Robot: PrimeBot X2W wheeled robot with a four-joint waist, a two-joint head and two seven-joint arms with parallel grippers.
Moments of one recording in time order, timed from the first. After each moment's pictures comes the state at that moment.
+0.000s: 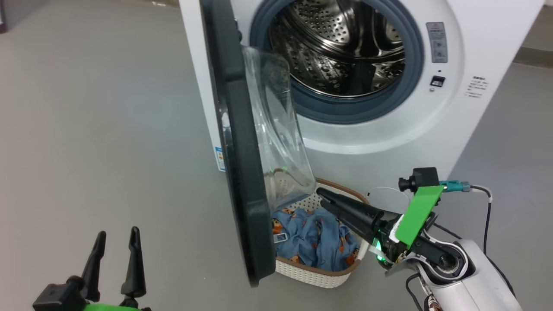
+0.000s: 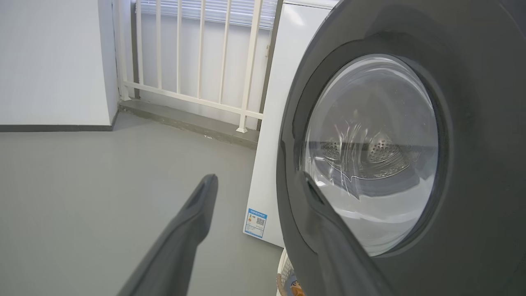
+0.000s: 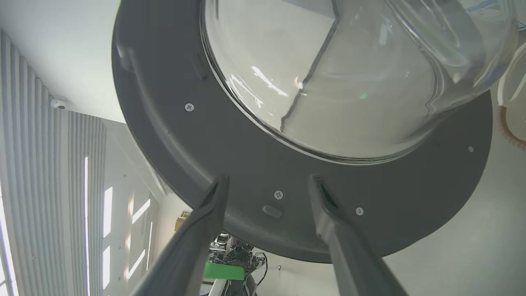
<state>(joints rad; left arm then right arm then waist) -0.02 0.06 -0.02 0.16 -0.33 -0.10 -0.25 -0.39 -0.10 0.22 0.35 1.56 0.13 0.68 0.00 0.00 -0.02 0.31</state>
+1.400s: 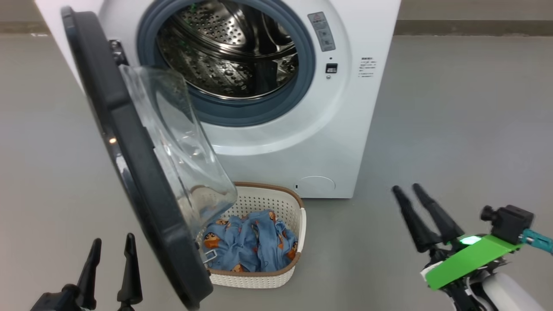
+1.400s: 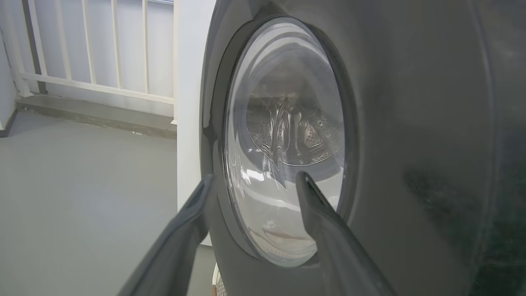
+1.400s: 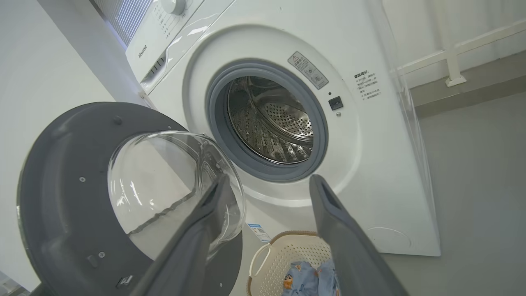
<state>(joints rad) 0.01 0.05 0.00 0.14 -0.33 -0.10 -0.25 -0.22 -0.39 0.42 0.17 1.00 0.13 -0.23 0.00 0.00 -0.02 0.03</state>
